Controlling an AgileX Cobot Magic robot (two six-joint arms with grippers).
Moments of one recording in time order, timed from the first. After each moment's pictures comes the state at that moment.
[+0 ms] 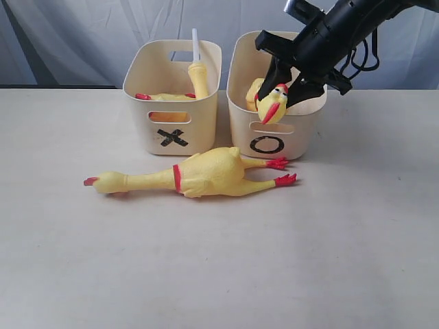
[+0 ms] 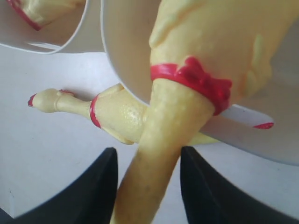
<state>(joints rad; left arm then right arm) -0.27 0.23 -0.28 1.16 0.00 -1.08 0.21 2.07 -1.83 0.60 1.22 -0.07</state>
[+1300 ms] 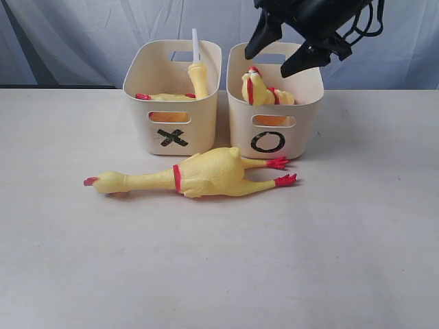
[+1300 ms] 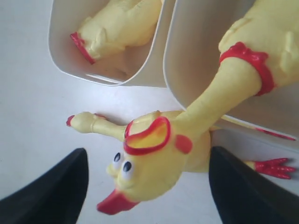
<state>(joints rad) -0.27 0.23 -0.28 1.16 0.00 -1.07 0.21 2.03 -1.94 0.63 1.21 -0.07</state>
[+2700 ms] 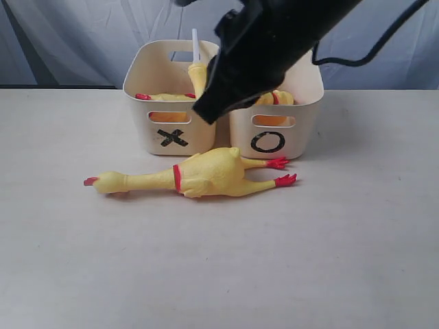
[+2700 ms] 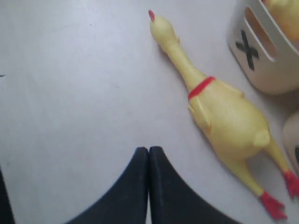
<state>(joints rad) -0.27 0.23 -0.28 1.16 0.00 -1.07 0.66 1.62 -1.54 0.38 1.07 -0.60</state>
